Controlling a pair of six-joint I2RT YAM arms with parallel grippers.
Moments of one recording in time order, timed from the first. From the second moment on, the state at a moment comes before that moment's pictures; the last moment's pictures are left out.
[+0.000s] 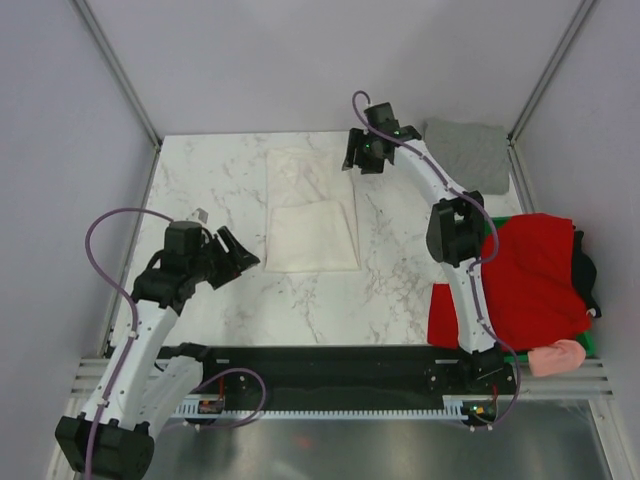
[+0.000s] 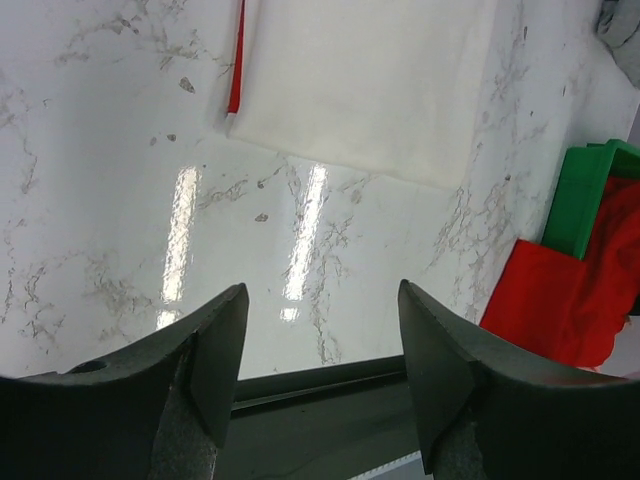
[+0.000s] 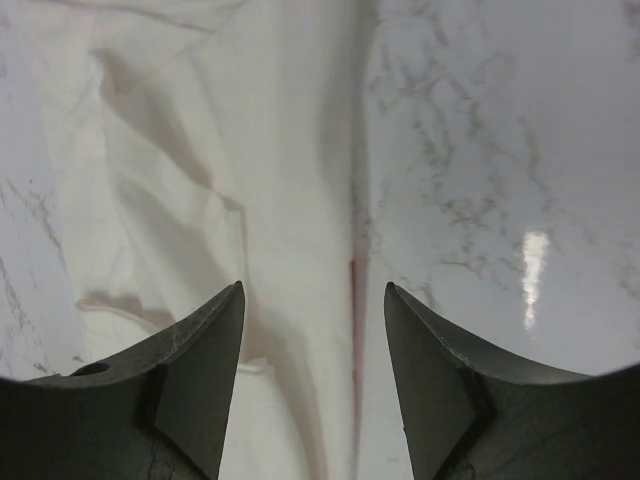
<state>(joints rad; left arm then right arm) -0.17 0.80 0.76 -0.73 0.22 -0.72 0.38 2.43 2.31 -0.73 -0.13 0.46</state>
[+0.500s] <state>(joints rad) -0.17 1.03 0.62 -0.49 0.24 -0.72 0.38 1.72 1.16 -0.44 -0.31 0.46</state>
